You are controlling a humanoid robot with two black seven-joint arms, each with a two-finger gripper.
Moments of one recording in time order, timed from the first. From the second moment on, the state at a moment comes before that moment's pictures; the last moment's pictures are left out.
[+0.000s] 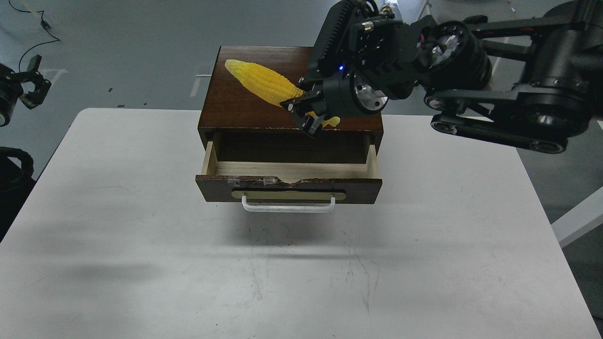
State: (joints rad) left arm -0.86 0.62 -0.53 -0.38 -0.34 -0.49 -0.41; right arm 1.74 -0.32 -0.25 1.41 -1.74 0.34 0.08
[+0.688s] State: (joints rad) left arm -0.87 0.64 -0.53 -0.38 -0.34 -0.49 -0.41; right arm 1.65 -0.31 -0.33 1.42 -1.76 0.34 0.12
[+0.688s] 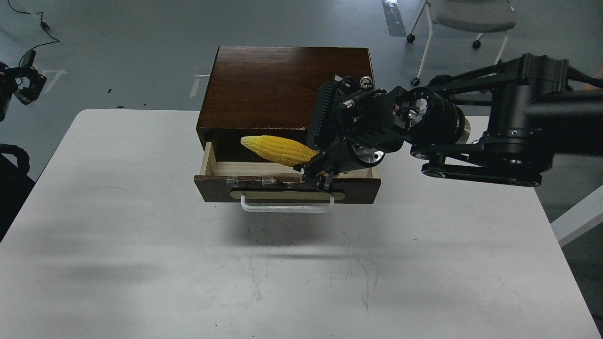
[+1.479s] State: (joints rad) left arm -0.91 0.68 -0.52 -0.39 -0.31 -0.49 -0.39; right arm 1.66 -0.40 0.17 1.14 -1.30 0.34 0.15
